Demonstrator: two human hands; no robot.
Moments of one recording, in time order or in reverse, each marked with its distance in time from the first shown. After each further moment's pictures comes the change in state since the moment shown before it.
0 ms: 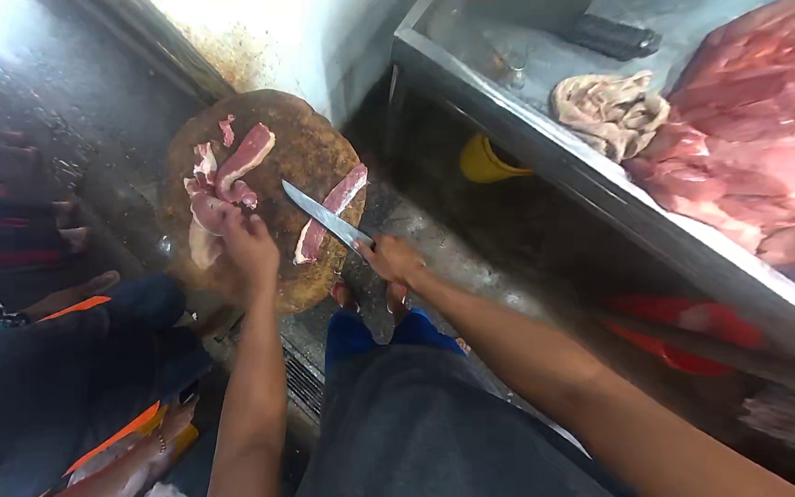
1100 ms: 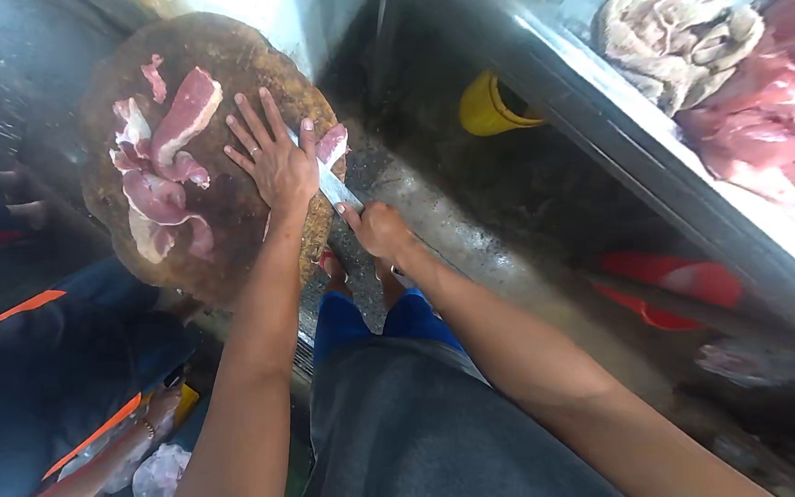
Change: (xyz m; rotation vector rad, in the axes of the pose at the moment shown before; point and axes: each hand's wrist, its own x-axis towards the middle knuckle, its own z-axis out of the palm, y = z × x) left_hand 0.037 0.073 0.158 0.516 -0.105 0.236; right_hand 0.022 -0.001 -0.018 0.105 -0.020 0.148
